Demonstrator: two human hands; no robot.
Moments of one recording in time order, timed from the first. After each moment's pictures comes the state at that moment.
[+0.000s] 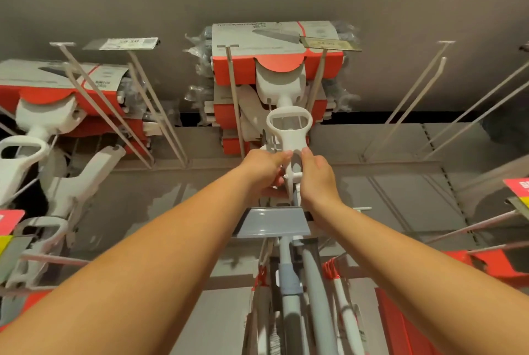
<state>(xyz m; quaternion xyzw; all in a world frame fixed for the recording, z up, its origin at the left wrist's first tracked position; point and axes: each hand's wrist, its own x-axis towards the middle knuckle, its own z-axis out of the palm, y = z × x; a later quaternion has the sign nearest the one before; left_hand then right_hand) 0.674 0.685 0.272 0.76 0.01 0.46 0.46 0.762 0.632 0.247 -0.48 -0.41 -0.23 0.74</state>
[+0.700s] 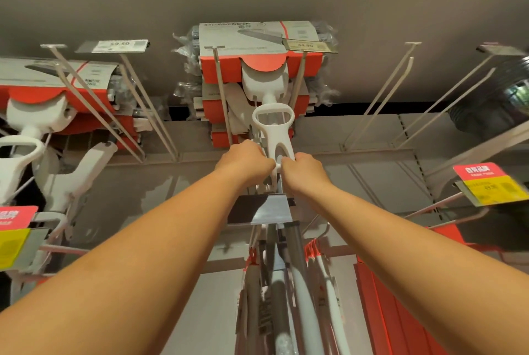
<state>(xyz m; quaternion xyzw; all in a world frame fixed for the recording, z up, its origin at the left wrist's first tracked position) 0.646 0.668 0.266 0.85 0.16 0.49 0.09 0.735 0.596 0.237 -0.67 -0.39 -0.26 0.57</state>
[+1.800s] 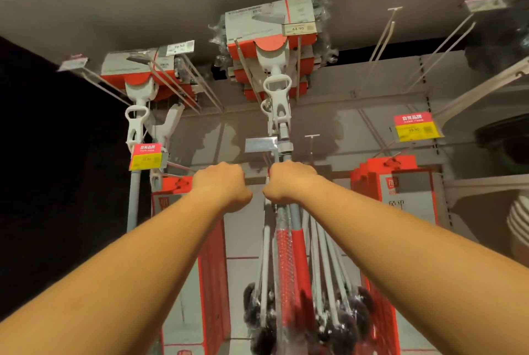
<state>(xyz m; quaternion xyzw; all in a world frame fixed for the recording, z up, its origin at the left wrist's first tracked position) 0.474 0.498 0.112 0.85 0.40 0.27 -0.21 0.581 0.430 0.117 -0.81 -0.51 -0.24 0.14</state>
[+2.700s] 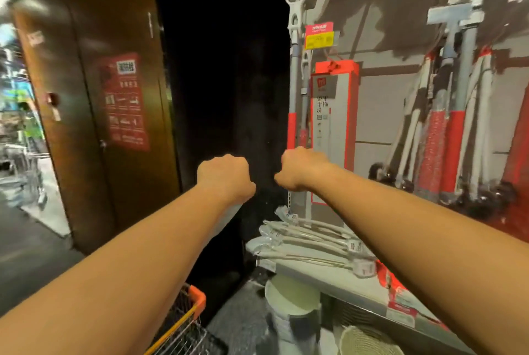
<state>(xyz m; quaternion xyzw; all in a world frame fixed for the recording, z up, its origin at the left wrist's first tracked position) 0.125 0.470 -0.076 0.78 0.59 0.11 -0.14 0.259 0.453 -0.062 -0.72 -0.68 -0.09 0.08</state>
